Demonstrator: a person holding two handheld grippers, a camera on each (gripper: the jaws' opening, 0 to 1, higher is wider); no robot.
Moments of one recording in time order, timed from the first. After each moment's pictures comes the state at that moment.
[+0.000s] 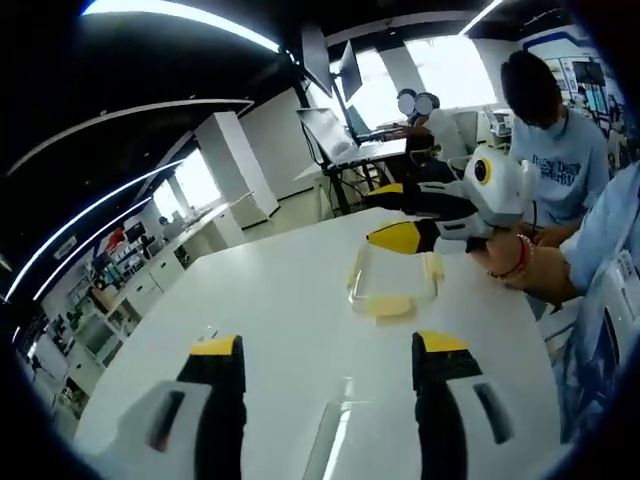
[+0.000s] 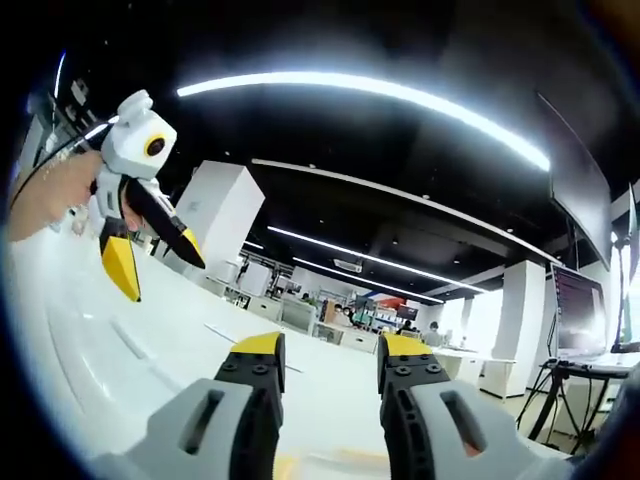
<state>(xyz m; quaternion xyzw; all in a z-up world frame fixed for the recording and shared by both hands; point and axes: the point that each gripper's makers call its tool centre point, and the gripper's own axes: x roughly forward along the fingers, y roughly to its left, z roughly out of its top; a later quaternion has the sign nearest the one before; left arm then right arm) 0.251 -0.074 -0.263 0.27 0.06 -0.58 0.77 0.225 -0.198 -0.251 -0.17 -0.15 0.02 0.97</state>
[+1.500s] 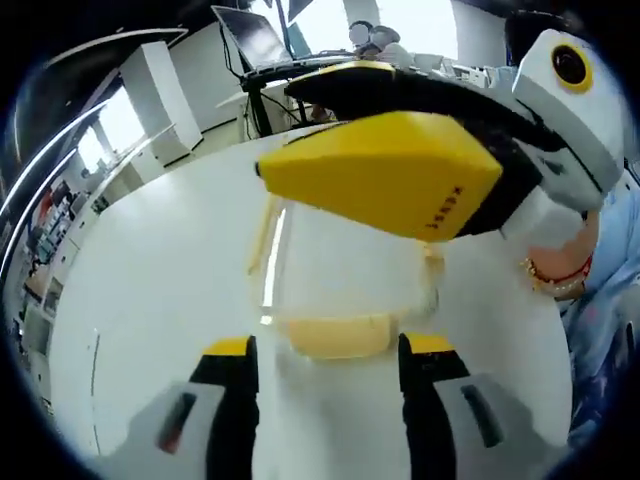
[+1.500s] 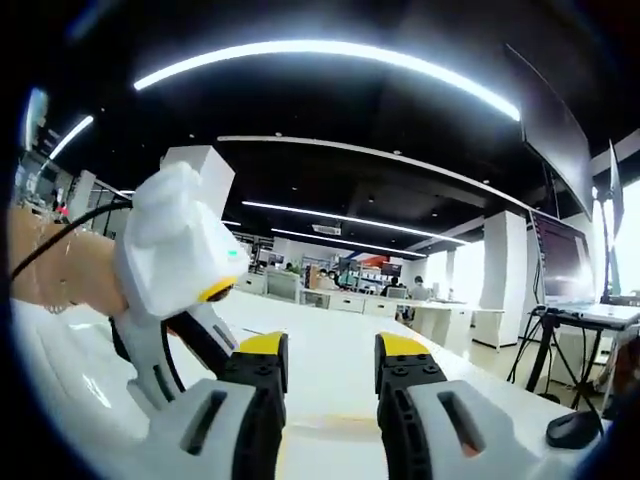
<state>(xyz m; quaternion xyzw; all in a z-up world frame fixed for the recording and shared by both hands) 0.239 -0.204 -0.398 0.35 0.24 -0.63 0.64 0.234 -0.237 -0.274 -0.09 -0.08 -0.03 0.99</state>
